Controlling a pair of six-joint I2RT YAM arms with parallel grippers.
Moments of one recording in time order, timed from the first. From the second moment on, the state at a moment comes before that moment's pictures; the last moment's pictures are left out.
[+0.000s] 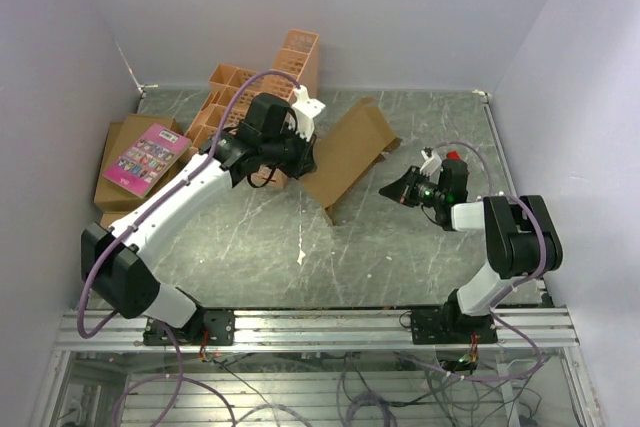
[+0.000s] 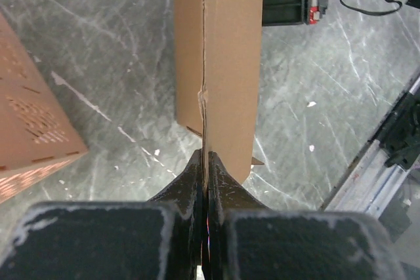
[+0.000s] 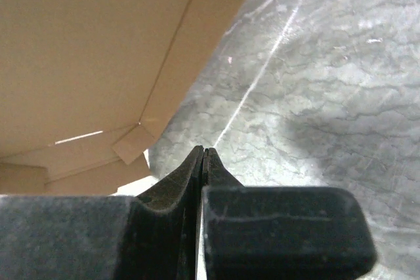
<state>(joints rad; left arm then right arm) -0.66 1.45 1.38 -0.58 0.30 -0.03 0.05 1.64 0.53 0.60 -0.72 0.54</state>
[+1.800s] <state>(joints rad) -0.56 1.96 1.98 -0.96 0.43 0.27 -0.14 1.69 0.94 0.10 -1.05 -0.73</state>
